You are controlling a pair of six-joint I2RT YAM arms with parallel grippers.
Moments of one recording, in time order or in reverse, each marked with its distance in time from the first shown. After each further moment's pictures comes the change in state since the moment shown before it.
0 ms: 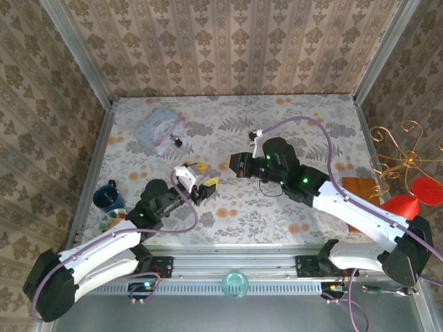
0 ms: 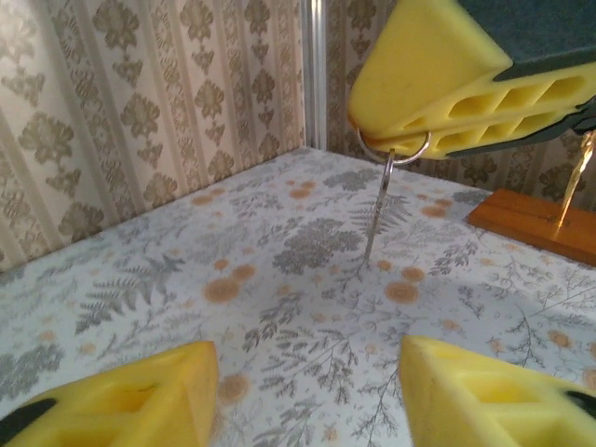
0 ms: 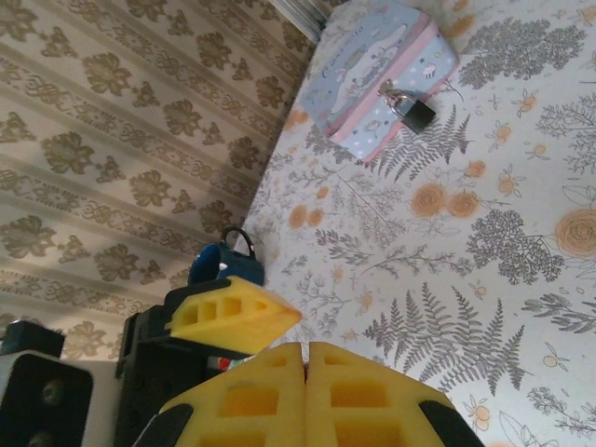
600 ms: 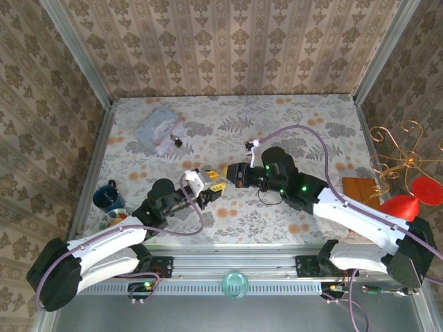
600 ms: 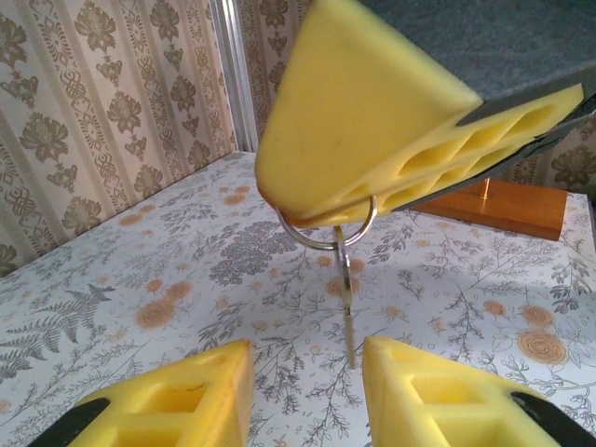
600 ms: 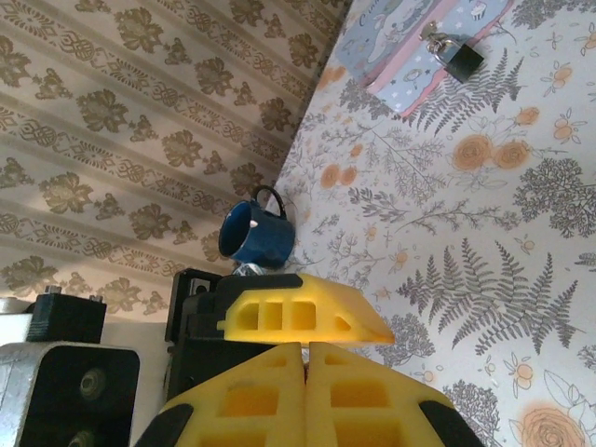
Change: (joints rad) left arm -0.039 0.089 0.002 0.062 0.116 0.042; right arm 0.052 -0.030 -0.087 0.066 -0.050 0.042
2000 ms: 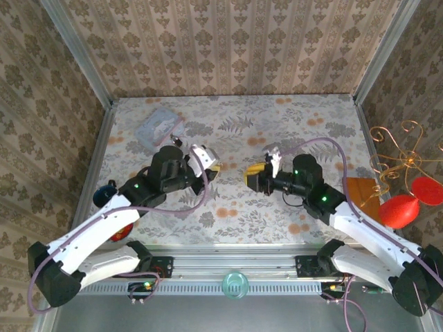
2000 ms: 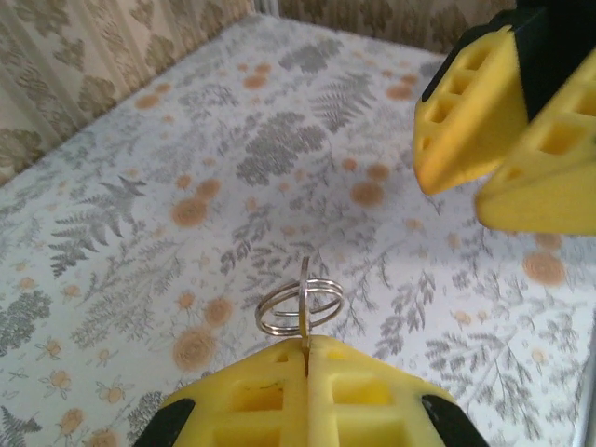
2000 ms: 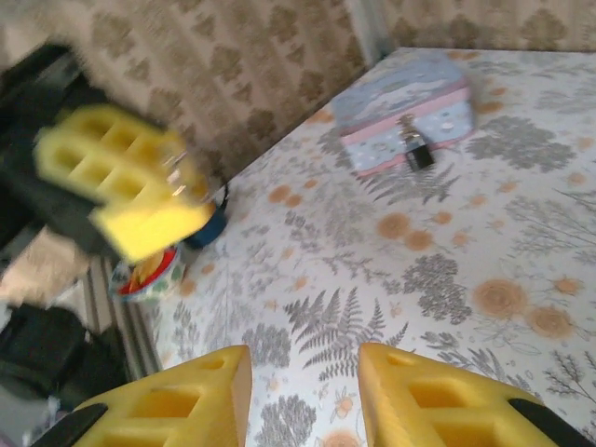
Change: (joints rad) left arm 0.007 0.071 0.570 -0.931 -0.084 0.086; right arm -0.235 -0.219 -0.298 0.190 -0.277 -0.607
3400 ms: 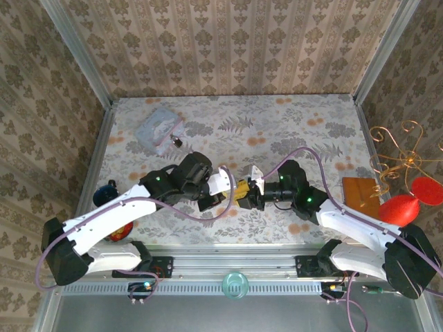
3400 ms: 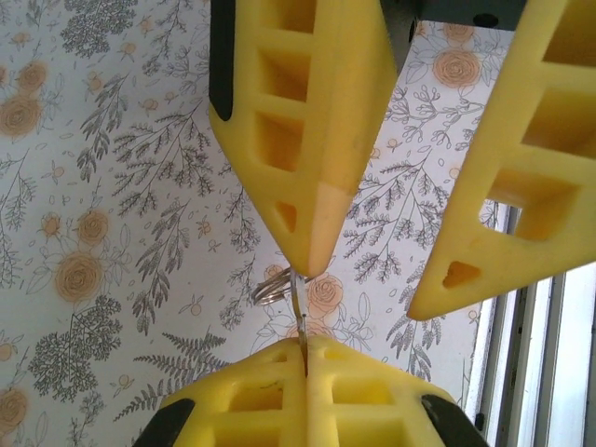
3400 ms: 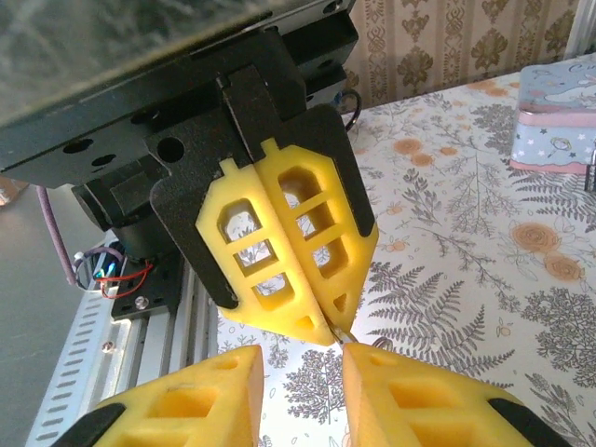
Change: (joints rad) left arm -0.143 0.152 0.103 -0.318 -0.004 0.169; right arm 0.073 0.172 -0.034 0.115 -0.235 -0.306
